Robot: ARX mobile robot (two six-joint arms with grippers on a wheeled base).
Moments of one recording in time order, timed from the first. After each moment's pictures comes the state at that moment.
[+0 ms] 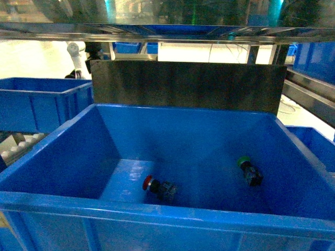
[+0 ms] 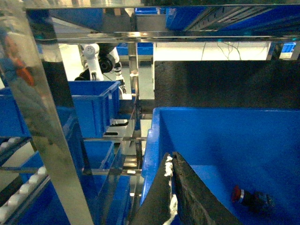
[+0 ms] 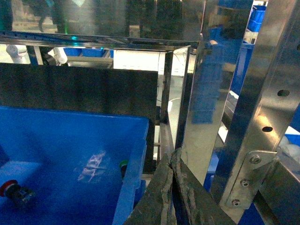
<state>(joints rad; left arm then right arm) -0.09 1.20 0.05 1.12 -0.10 0.00 0.00 0.89 0.04 0.85 0.00 0.01</state>
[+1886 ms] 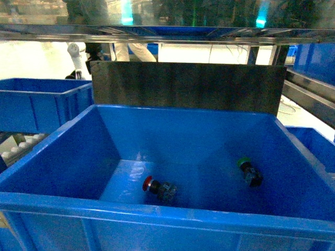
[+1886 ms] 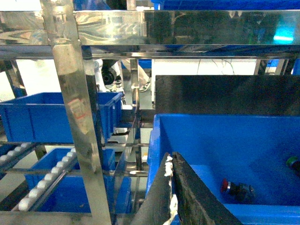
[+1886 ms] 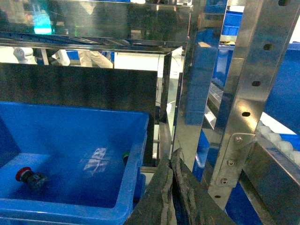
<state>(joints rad) 0.00 0.01 0.01 0.00 0.00 0.00 0.00 0.00 0.01 0.00 0.00 0.01</state>
